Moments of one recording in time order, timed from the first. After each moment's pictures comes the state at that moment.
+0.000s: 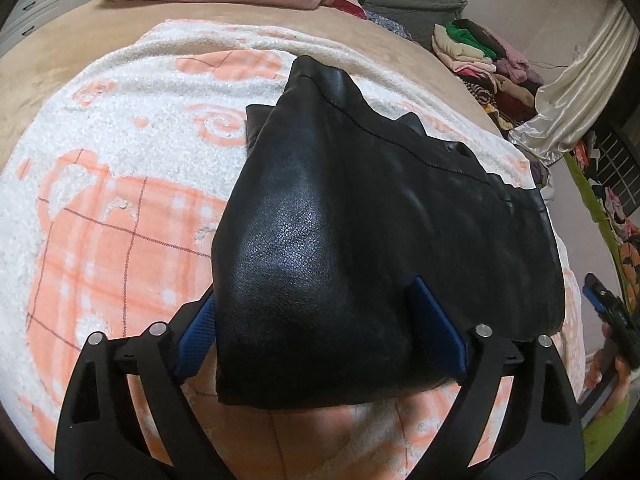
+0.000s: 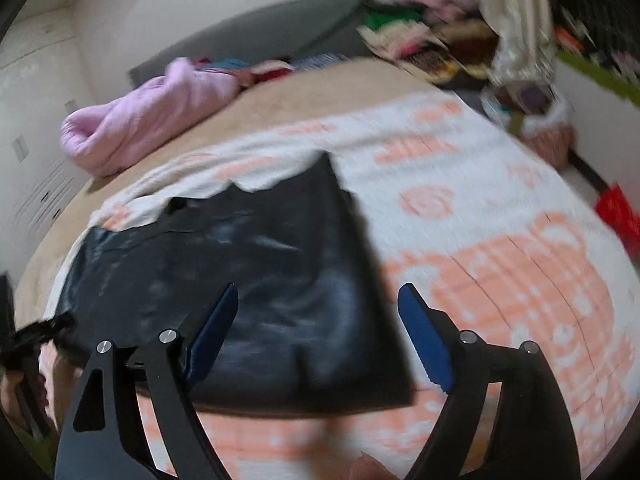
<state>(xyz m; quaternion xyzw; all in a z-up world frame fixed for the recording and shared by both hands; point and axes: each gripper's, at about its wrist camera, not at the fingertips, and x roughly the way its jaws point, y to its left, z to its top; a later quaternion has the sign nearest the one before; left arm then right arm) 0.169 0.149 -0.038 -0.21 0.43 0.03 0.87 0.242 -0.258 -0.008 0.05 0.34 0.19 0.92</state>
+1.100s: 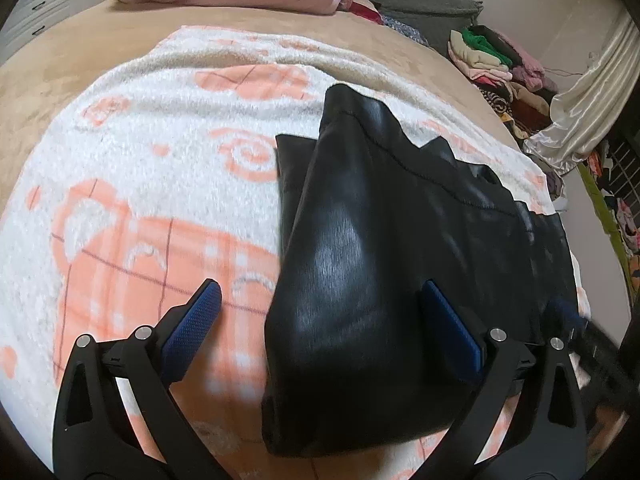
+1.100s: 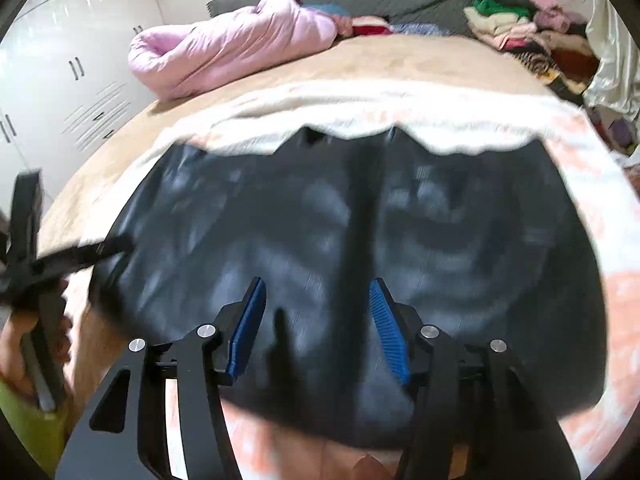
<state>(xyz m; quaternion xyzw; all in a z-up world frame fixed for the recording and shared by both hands) 0.187 0.176 -0.032 -0.21 0.44 0.06 0.87 0.256 -0.094 -0.013 -0.02 0.39 0.29 0.87</state>
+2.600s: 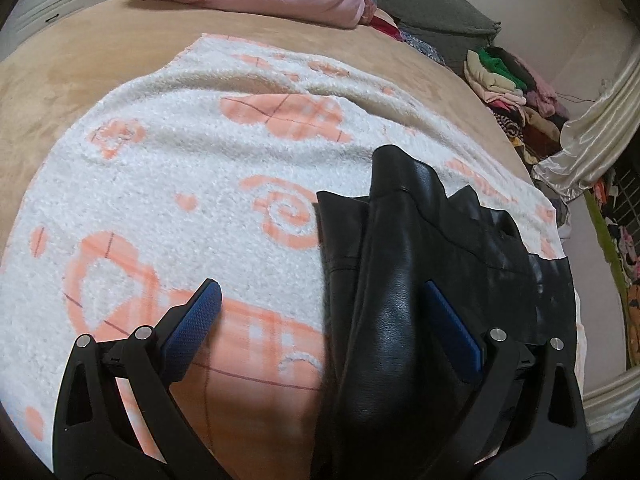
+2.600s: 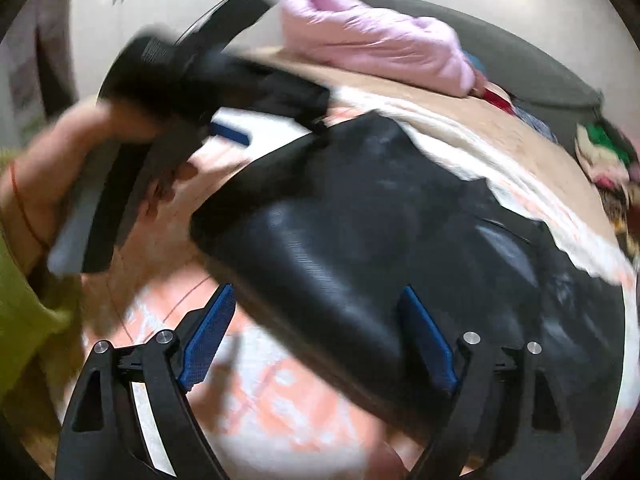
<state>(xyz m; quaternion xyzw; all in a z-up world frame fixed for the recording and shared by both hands) 0.210 0.221 -0.024 -0.24 0.42 0.08 0.87 0.150 0.025 -0.041 -0.24 0.29 0.43 0.82</state>
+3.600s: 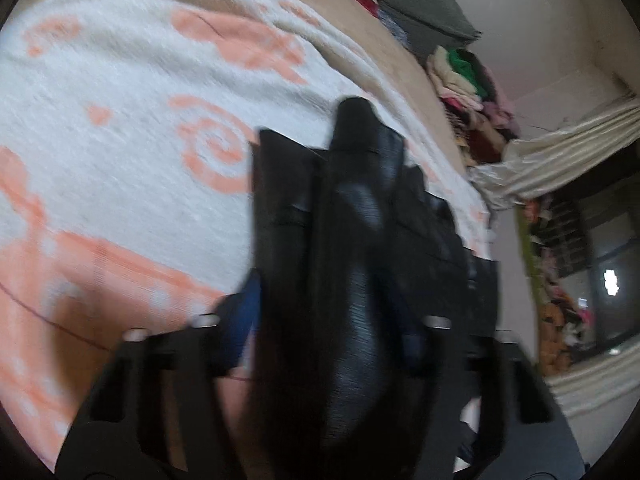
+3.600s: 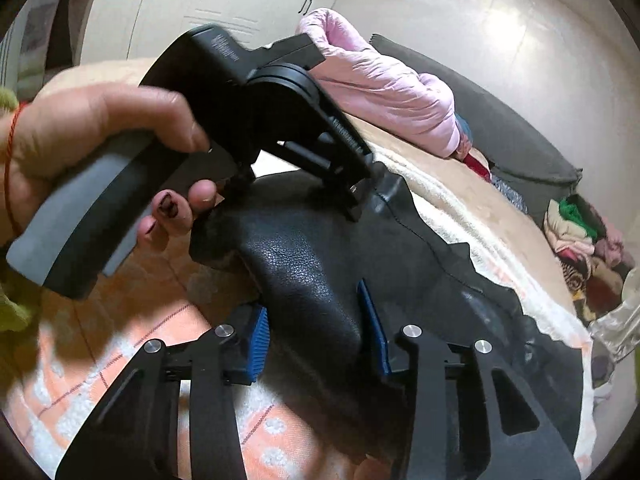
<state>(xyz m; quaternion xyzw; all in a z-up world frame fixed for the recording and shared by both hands) 0.223 0.216 -0.061 -0.39 0.43 -0.06 0.81 0.130 0.046 -0.042 -0.30 0.17 0.40 0.85</state>
